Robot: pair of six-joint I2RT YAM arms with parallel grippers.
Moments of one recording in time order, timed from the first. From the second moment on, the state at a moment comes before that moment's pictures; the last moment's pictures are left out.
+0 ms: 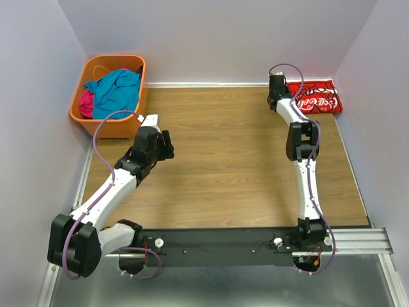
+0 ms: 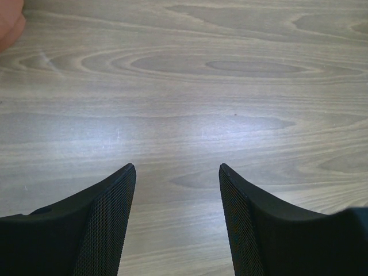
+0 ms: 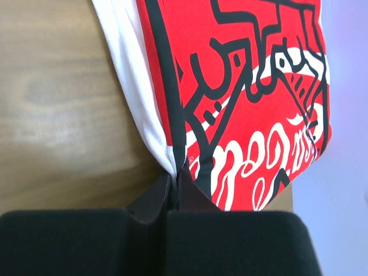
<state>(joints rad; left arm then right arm) -0.35 1.11 0.73 -0.19 -0.12 -0.38 0.10 2.69 2.31 -0.32 0.69 -0.39</state>
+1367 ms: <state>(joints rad) -0.36 0.25 0.72 -0.34 -0.54 -0.32 0.21 0.36 0.87 -0.34 0.43 0.17</state>
